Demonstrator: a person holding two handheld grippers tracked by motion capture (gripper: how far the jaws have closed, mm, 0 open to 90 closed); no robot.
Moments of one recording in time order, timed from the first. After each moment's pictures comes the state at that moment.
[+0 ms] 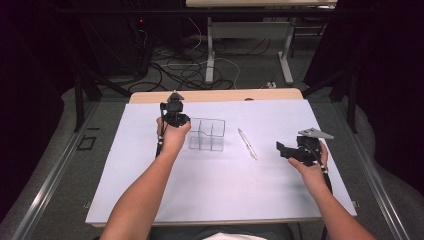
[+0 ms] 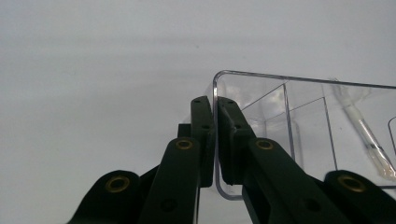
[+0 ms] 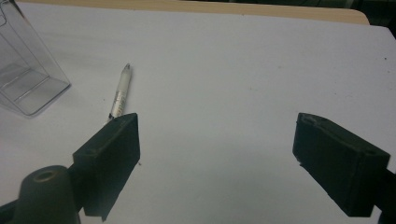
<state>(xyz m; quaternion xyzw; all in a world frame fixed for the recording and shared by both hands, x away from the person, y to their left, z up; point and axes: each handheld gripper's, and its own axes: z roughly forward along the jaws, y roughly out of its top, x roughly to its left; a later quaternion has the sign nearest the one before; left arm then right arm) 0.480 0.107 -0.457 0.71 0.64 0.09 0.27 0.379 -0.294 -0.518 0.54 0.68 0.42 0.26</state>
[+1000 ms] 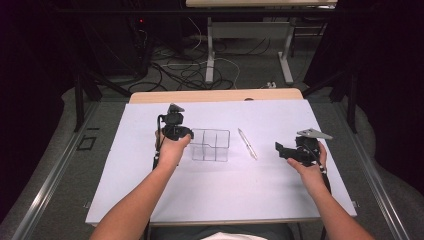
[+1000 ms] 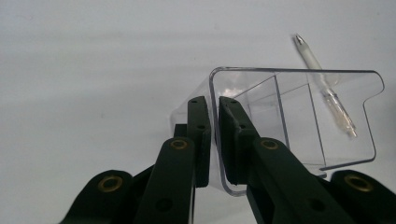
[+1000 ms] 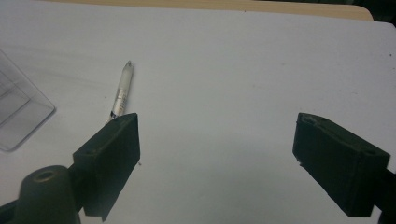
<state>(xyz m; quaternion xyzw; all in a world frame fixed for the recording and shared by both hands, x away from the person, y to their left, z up) 0.436 0.109 -0.459 0.72 0.63 0.04 0.29 0.379 -0.290 -0.520 0.54 0.68 0.42 0.26</state>
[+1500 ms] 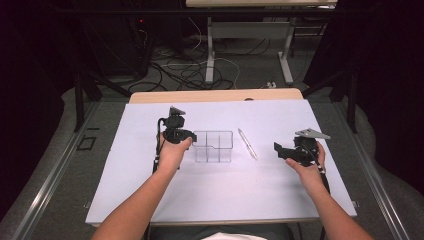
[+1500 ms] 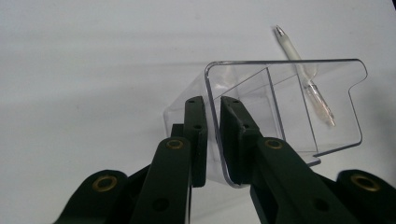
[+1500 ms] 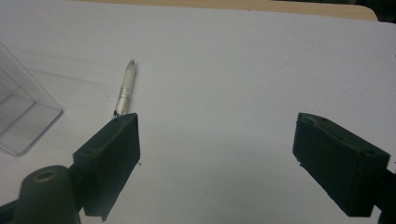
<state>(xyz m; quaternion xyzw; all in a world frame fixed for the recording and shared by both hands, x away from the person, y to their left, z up) 0.429 0.107 -0.463 0.72 0.62 0.01 0.32 0.380 -0.287 -0.520 0.53 0.69 0.41 0.26</state>
